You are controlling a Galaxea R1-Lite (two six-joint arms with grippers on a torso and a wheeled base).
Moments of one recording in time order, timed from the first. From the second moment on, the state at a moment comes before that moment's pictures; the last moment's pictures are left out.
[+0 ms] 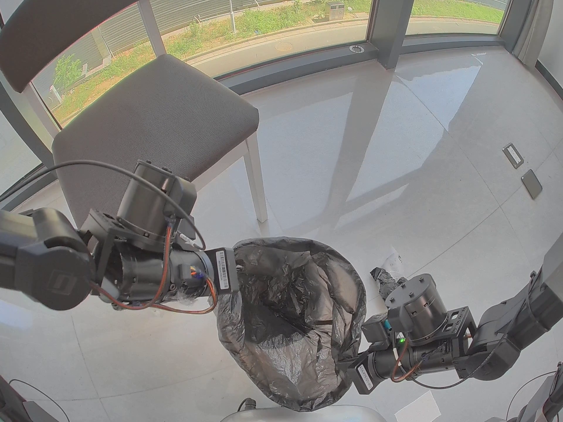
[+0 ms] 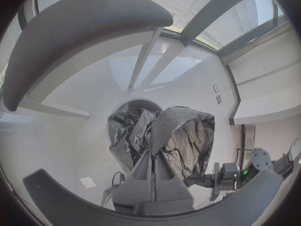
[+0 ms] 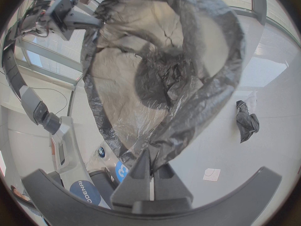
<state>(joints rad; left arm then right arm) -0.65 1.65 -0.99 0.09 0.07 -0.57 0.78 1.89 -0.57 -0.47 0.11 0.18</state>
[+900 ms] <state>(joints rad) -0.48 1.87 -1.04 -0.06 0.09 -0.57 0.68 1.87 -0.82 -0.37 0.11 0.18</state>
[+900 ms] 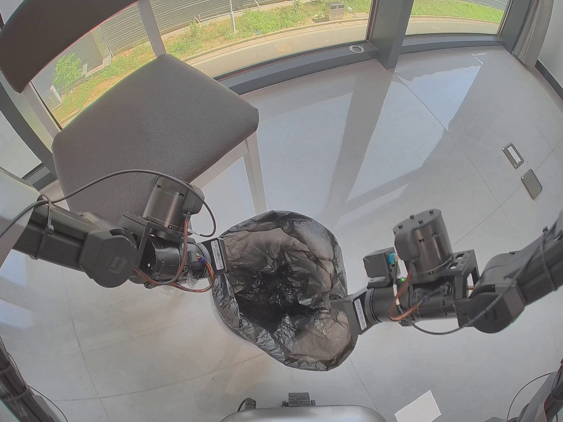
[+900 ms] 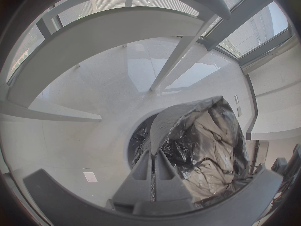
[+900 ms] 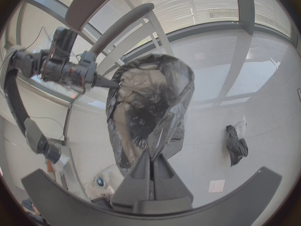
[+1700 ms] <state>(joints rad) -0.48 1.96 -1.05 -0.16 0.14 -0.57 0.49 2.12 -1.09 -0.36 0.13 0.18</state>
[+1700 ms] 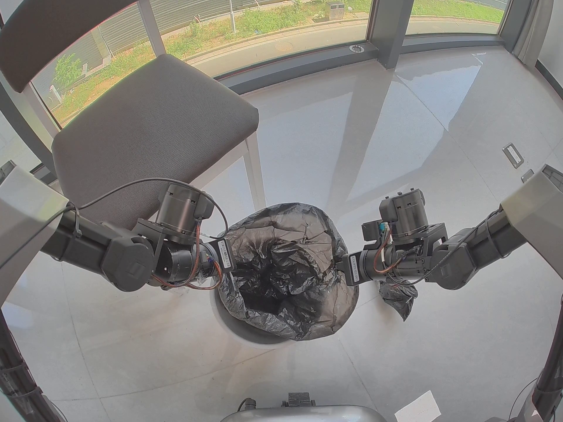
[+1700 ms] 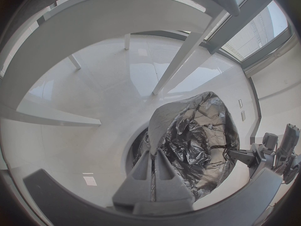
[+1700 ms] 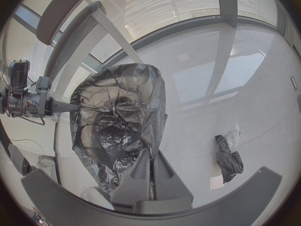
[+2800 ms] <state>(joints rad) -0.44 1.94 -0.85 -0.24 0.18 -0.59 0.51 2.02 -1.04 -0.36 0.11 0.11</state>
